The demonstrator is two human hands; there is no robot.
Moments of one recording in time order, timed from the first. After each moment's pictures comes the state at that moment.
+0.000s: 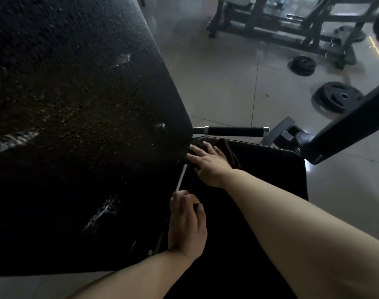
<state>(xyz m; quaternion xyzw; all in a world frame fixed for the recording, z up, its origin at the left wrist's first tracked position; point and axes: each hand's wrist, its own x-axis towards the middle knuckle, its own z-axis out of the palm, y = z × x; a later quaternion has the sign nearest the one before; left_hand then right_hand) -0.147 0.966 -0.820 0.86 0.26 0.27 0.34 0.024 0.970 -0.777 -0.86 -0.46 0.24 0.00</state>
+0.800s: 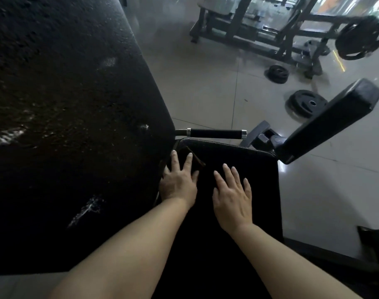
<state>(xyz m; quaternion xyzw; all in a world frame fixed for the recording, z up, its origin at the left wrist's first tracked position) -0.060 0.995 -0.802 0.93 0.32 -0.06 0.19 -0.033 0.861 -0.776 -0.96 -0.26 0.09 0.10</state>
